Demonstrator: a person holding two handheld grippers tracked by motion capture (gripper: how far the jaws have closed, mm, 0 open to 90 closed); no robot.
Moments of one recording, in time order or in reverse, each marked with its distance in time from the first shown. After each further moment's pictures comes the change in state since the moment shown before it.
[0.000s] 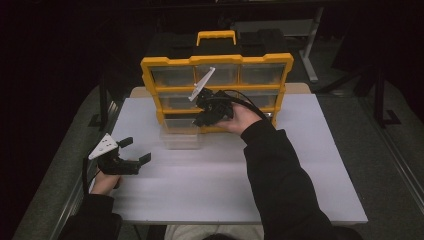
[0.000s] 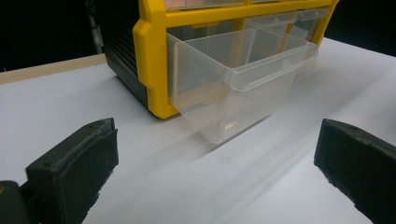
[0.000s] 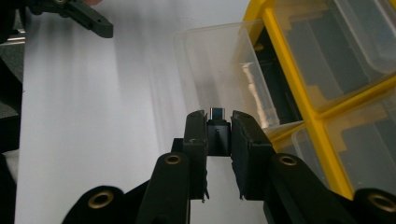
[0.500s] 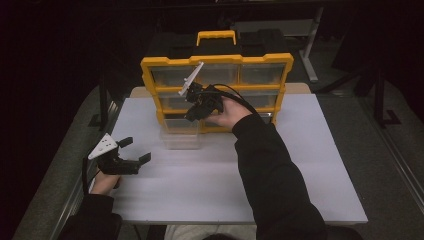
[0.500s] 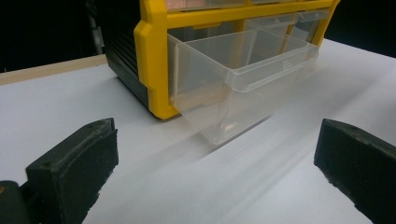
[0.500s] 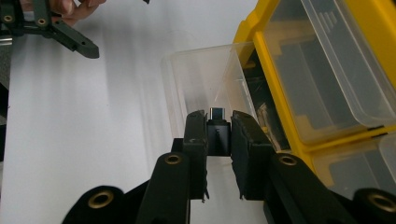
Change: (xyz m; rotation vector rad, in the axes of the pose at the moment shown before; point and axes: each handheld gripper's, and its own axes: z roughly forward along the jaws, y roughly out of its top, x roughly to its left) left arm 0.000 0.000 0.000 -0.002 0.001 -0.001; right arm -0.010 0.024 0.014 0.006 -0.004 -0.012
